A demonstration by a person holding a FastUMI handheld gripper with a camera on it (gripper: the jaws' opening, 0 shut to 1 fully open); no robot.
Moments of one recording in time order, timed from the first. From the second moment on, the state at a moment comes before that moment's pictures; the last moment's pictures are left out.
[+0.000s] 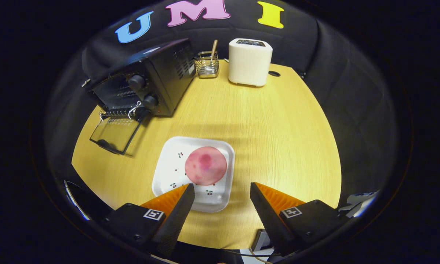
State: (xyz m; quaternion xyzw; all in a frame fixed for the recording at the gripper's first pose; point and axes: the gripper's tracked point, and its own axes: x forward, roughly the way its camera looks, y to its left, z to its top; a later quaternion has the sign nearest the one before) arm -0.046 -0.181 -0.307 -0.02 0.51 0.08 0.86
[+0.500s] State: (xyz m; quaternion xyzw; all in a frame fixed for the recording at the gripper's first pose) arm -0.044 -0.189 -0.350 -0.02 0.55 0.08 0.83
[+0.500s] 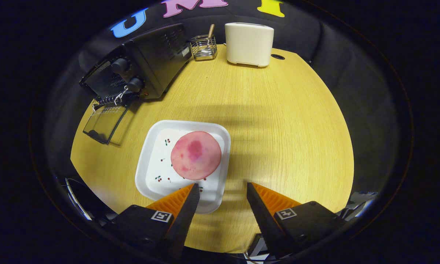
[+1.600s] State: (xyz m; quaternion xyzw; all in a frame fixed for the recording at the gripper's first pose) arm -0.047 -0.167 -0.358 0.17 0.56 0.04 0.81
